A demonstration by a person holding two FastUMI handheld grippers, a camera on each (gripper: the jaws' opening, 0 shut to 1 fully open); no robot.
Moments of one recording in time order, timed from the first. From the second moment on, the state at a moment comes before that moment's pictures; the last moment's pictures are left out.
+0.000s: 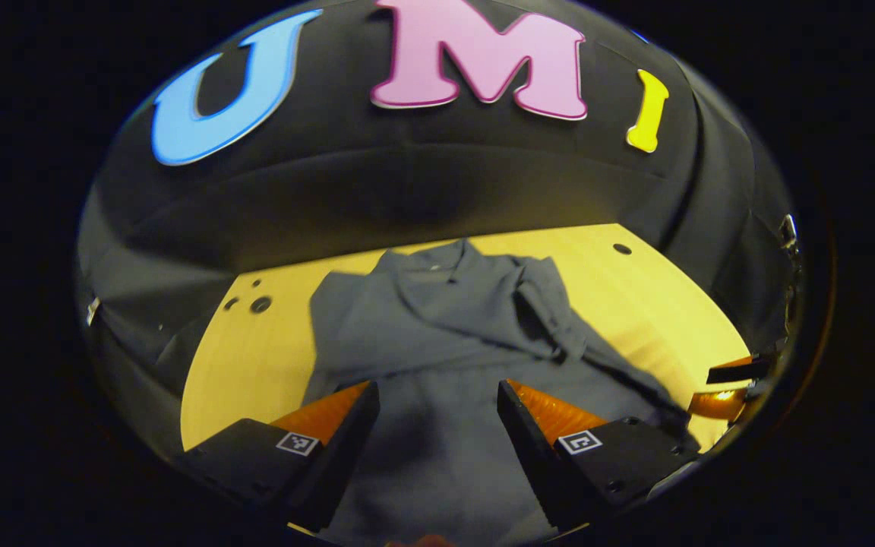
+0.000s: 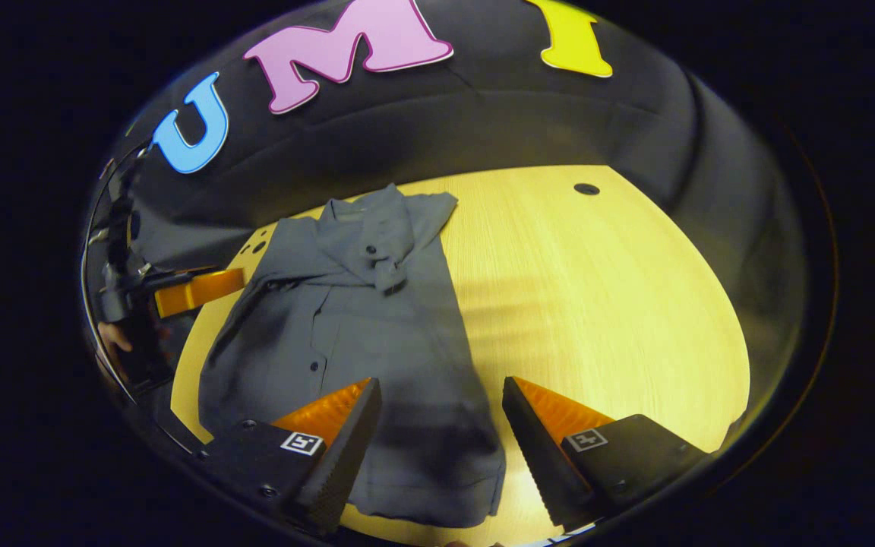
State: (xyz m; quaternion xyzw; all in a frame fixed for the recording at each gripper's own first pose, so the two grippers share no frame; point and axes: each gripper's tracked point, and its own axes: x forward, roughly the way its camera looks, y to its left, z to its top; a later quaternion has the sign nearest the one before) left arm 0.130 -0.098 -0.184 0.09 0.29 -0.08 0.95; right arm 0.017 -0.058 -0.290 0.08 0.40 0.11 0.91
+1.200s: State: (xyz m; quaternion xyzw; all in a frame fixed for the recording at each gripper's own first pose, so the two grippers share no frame) left arm -0.049 0.075 -0.320 0.01 0.40 0.04 0.91; right arm -0.058 -0.063 -0.368 -0.01 0.46 0.05 0.89
